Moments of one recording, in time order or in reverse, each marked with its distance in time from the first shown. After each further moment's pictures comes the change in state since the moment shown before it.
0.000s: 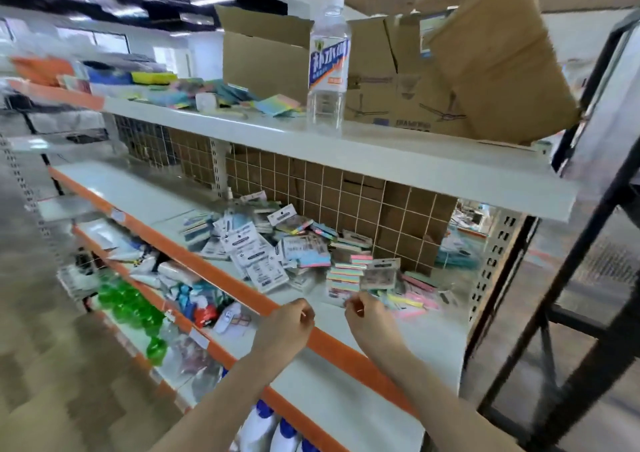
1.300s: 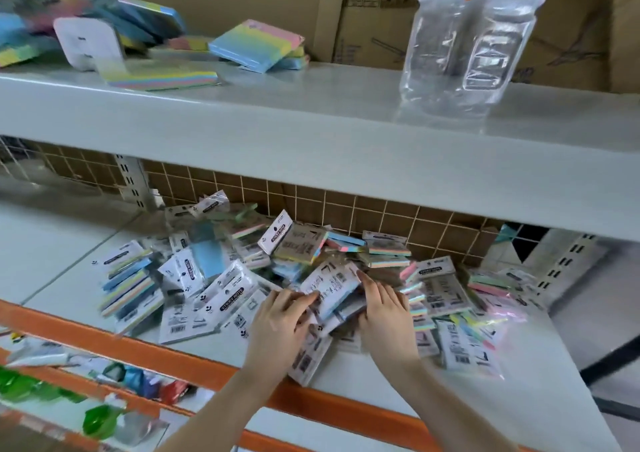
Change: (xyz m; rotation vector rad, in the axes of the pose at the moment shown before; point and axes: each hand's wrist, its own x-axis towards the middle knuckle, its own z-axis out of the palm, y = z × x) left_hand 0.230 -0.154 0.006 -0.012 0.134 0.619; right_hand 0.173 -0.011 0.136 -0.625 0.364 -0.024
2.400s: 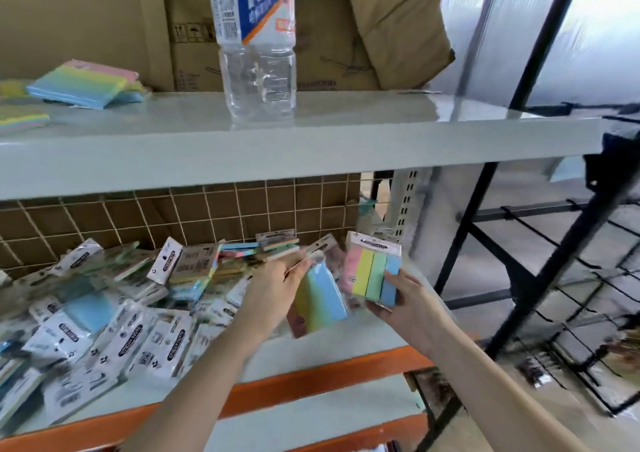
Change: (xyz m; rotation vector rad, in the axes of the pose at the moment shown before) left_hand 0.048 0.135 -0.042 -0.497 -0.323 0.069; right_hand -0.098 0.062 -0.146 1.767 0.239 0.962
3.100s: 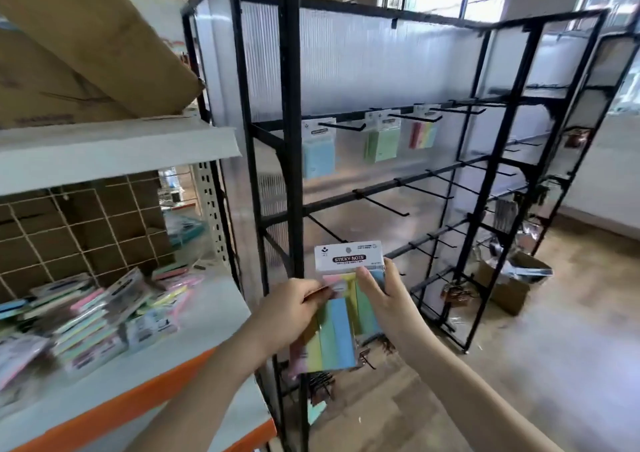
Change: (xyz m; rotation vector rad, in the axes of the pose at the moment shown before) left_hand -0.063 0.267 0.217 -0.124 -0.556 0.307; right_hand -0.155 -0.139 -0.240 -0.595 0.242 -0.616
